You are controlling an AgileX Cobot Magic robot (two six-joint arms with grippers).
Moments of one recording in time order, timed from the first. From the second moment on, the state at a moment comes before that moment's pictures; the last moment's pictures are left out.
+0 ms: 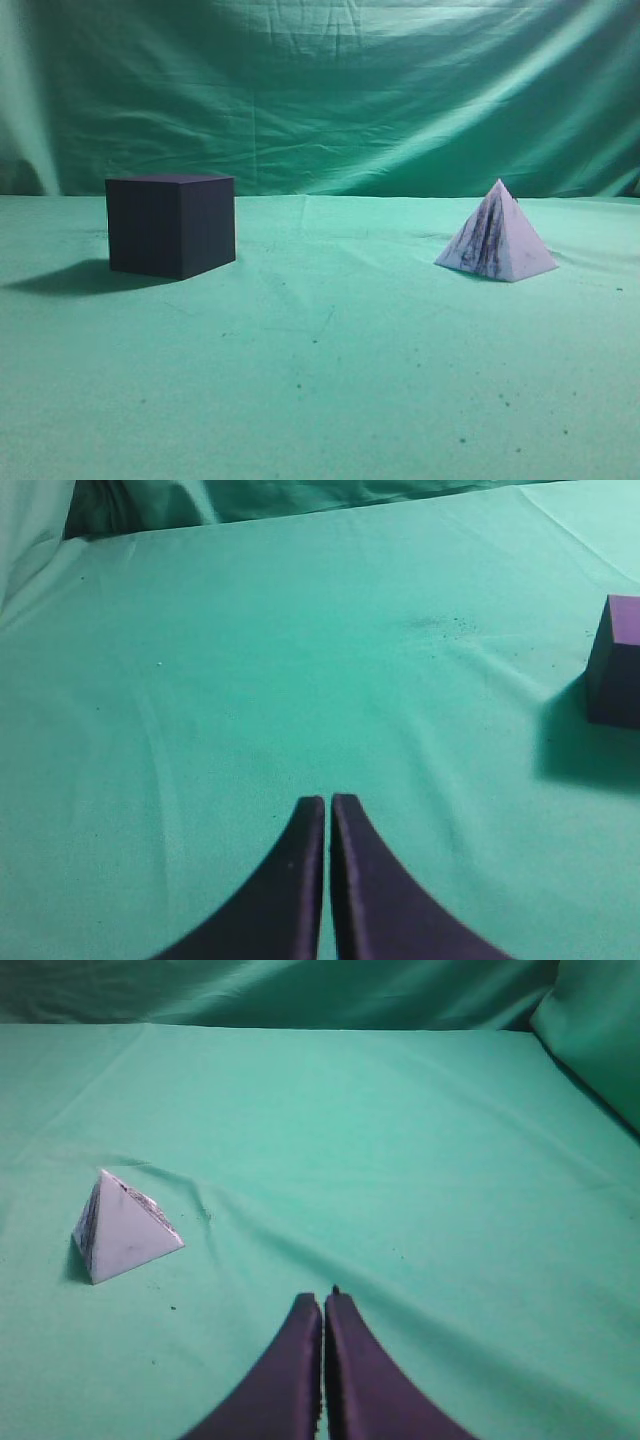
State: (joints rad) left arm -0.01 -0.02 0.02 -0.01 0.35 0.09; right arm 0.15 -0.01 0.03 -0.07 0.36 0.05
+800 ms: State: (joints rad) left arm -0.01 -0.02 0.02 -0.01 0.35 0.09; right arm 0.15 -0.01 0.03 -0.05 0.28 0.06
